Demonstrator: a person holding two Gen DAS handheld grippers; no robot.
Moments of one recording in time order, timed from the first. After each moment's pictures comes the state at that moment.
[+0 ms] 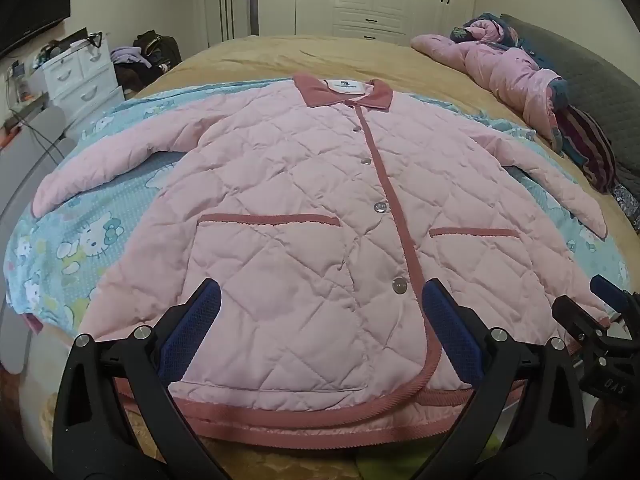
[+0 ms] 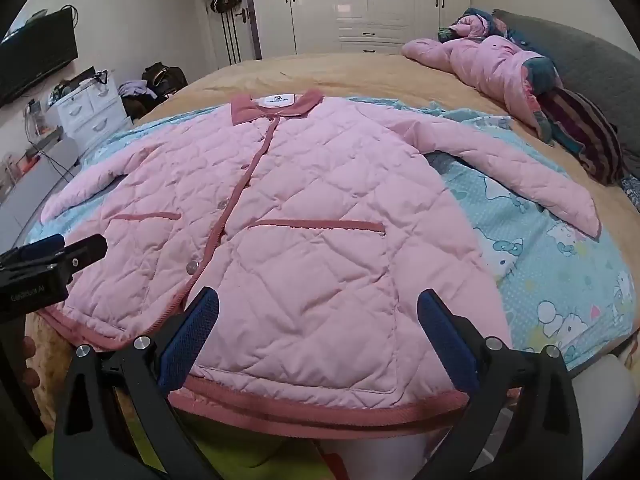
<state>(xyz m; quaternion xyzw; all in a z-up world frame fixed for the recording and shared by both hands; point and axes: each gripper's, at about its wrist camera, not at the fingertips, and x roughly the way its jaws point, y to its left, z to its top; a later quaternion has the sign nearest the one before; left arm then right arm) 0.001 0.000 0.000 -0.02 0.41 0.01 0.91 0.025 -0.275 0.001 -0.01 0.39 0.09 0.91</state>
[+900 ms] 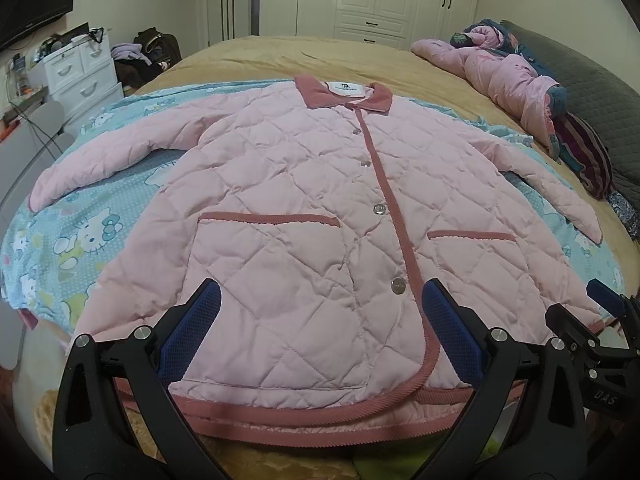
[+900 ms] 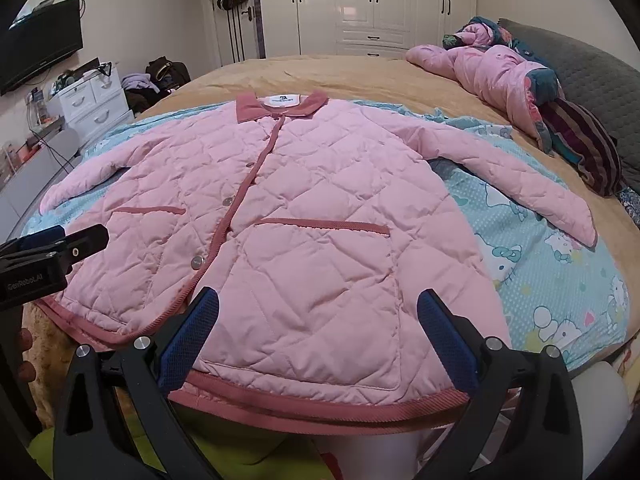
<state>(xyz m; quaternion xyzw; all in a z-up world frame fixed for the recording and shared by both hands) -0.002 0.008 0.001 -0.03 0.40 0.00 0.91 0.017 -0.270 0.007 0.00 0.38 0.09 0.92</state>
